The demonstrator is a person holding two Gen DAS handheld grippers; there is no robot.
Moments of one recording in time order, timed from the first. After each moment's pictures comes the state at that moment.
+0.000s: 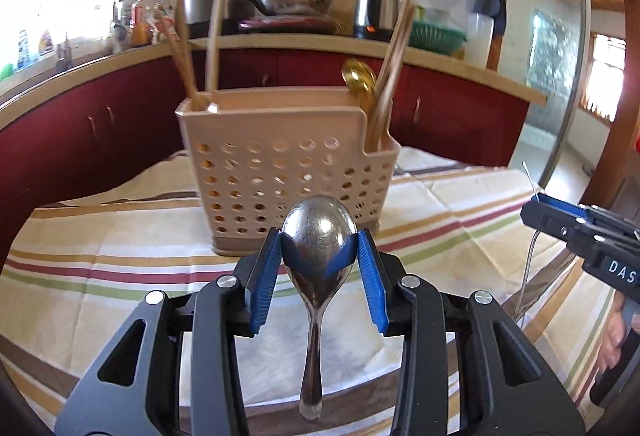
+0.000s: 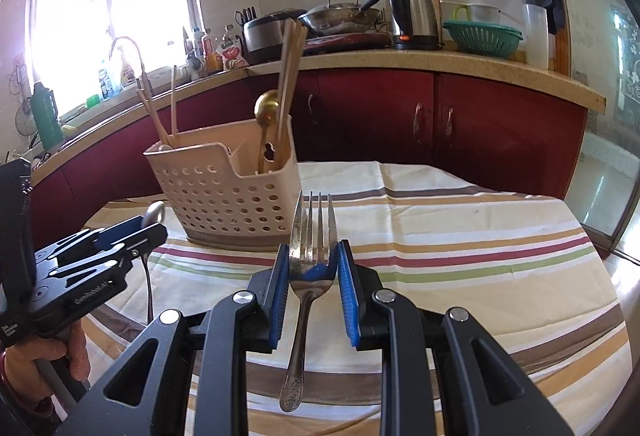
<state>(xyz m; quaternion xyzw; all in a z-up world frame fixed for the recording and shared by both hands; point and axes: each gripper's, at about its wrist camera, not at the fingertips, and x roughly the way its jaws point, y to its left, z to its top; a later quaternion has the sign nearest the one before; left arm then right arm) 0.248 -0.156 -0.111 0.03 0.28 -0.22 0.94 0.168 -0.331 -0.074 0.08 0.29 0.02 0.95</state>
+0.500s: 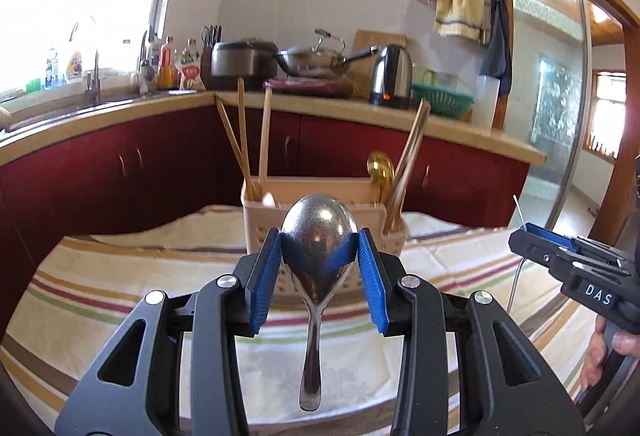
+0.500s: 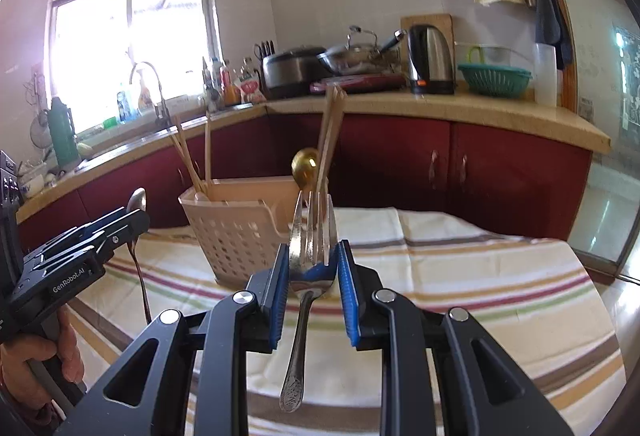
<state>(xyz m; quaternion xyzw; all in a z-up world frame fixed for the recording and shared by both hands) 0.233 -0.121 -0.053 -0.01 0.19 -0.20 0.96 0.168 -0.311 -0.032 0.08 0.22 0.04 0.97</state>
